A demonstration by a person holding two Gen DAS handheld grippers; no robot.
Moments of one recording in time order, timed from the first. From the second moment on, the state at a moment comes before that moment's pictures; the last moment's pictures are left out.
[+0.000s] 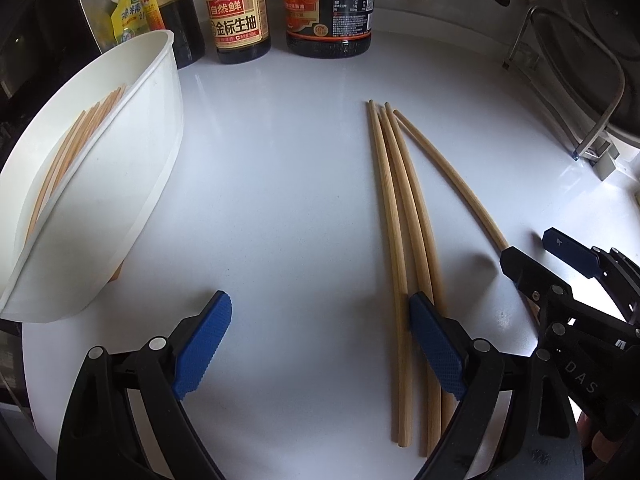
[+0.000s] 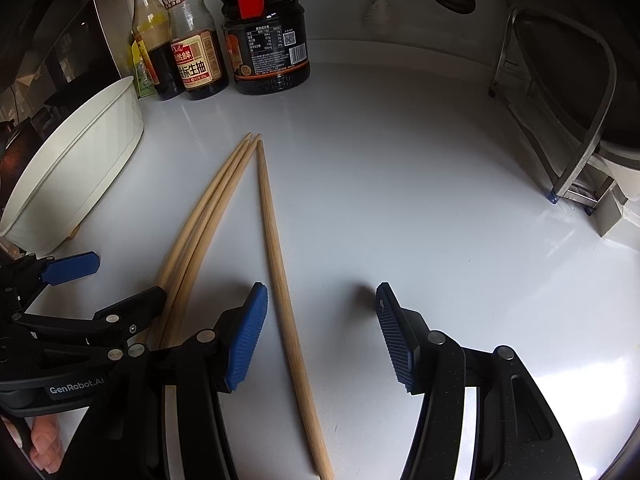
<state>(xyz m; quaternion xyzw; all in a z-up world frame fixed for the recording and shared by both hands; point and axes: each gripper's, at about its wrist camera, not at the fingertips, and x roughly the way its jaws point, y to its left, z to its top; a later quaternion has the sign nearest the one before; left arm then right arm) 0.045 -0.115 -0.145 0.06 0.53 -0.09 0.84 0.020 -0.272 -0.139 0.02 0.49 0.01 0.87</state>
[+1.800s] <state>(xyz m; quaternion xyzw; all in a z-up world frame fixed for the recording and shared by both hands) 0.089 0.077 0.000 -0.03 0.45 -0.09 0.89 0.109 -0.097 -0.024 0.05 0.47 0.13 0.87</state>
